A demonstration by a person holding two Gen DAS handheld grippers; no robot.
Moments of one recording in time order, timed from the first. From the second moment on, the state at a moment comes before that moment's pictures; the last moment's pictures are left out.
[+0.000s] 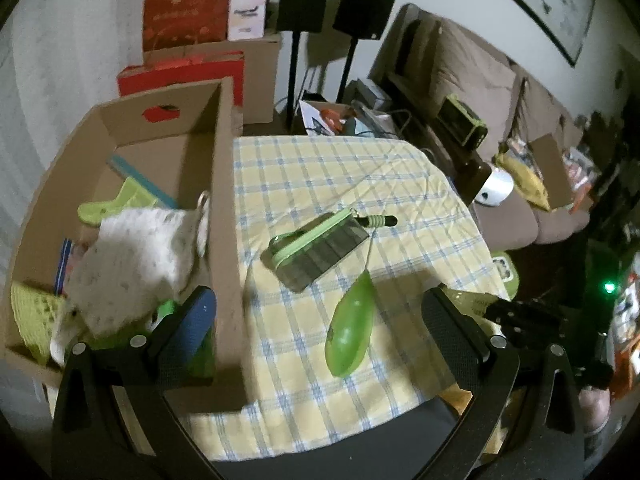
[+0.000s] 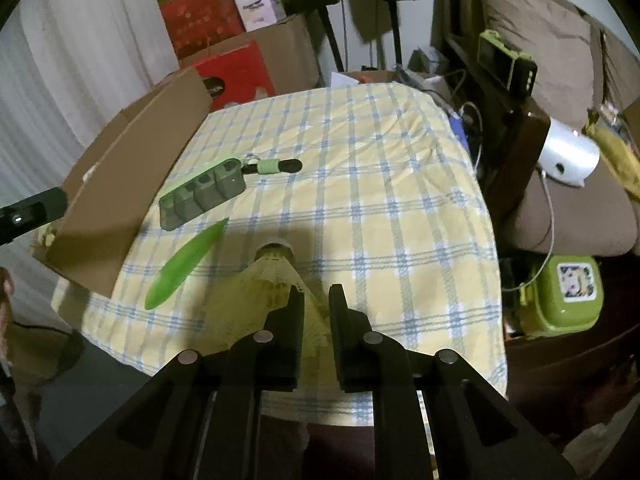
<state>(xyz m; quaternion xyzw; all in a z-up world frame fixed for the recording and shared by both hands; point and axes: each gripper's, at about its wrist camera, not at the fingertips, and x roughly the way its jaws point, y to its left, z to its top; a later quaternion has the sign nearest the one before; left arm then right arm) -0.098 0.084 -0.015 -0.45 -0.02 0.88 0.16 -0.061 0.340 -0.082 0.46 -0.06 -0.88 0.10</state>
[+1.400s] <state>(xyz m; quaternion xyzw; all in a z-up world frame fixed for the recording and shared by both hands) -0.190 0.170 -0.076 -0.51 0.16 0.83 0.15 -0.057 0.350 -0.066 0.48 -0.13 -0.86 0.09</state>
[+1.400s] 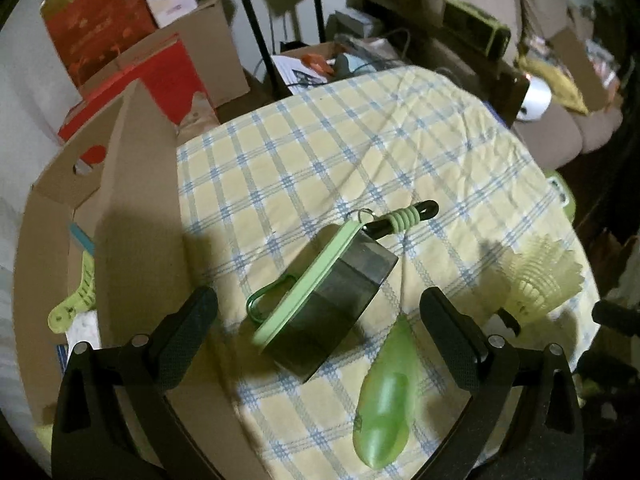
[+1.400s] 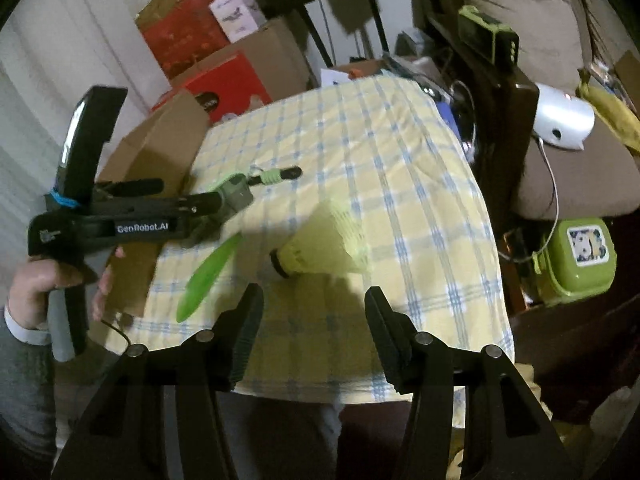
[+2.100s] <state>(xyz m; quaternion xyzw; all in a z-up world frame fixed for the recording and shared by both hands) -0.207 0.188 -0.110 -0.58 0.16 0.79 0.14 -0.079 0.333 -0.094 0.48 -0.17 -0.86 0.10</state>
